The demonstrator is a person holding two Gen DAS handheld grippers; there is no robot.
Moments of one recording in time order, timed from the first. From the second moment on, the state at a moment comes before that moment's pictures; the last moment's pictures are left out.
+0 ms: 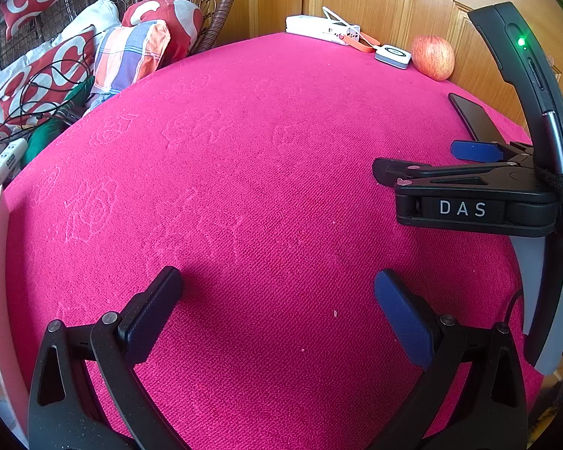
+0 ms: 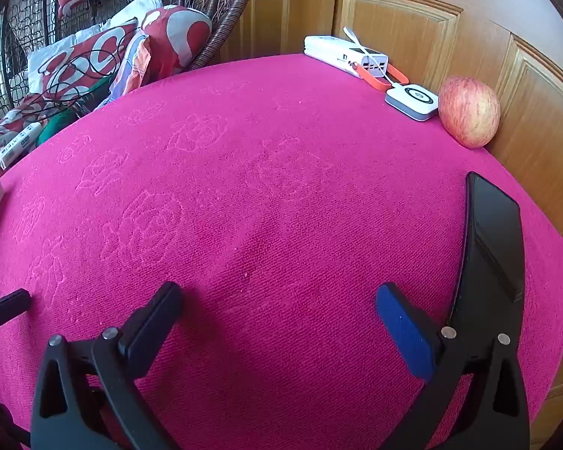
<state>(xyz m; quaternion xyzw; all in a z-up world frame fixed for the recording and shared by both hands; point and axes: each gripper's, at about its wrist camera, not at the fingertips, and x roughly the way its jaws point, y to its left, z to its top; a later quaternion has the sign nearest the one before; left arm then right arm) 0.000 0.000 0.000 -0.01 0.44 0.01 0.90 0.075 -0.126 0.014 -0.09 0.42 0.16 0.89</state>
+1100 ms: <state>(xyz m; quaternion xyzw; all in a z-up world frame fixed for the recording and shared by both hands) 0.000 0.001 0.000 -0.01 0.44 0.01 0.90 0.076 -0.125 0.015 -0.09 0.42 0.16 0.89</state>
